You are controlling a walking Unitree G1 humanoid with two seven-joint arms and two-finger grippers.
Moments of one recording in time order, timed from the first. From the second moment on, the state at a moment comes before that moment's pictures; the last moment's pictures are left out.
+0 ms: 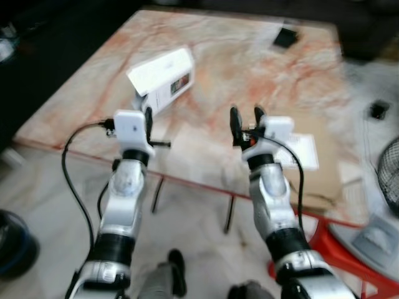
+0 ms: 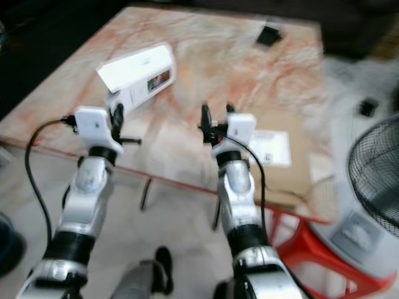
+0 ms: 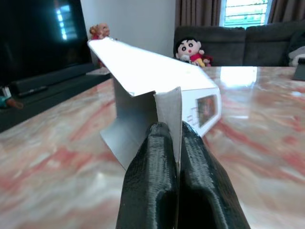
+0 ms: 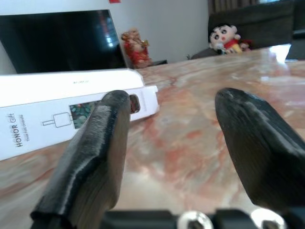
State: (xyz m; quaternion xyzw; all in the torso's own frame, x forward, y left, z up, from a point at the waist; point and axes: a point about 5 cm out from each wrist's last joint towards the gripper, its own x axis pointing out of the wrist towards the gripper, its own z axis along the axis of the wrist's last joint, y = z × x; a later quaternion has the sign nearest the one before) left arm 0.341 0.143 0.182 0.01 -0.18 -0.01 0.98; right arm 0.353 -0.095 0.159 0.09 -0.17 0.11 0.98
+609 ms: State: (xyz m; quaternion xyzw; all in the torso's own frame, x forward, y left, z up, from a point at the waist) left arm 0.343 0.144 0.187 0.01 -0.19 -0.01 0.98; right arm 0.353 -0.095 0.160 0.09 -0.17 0.11 0.97
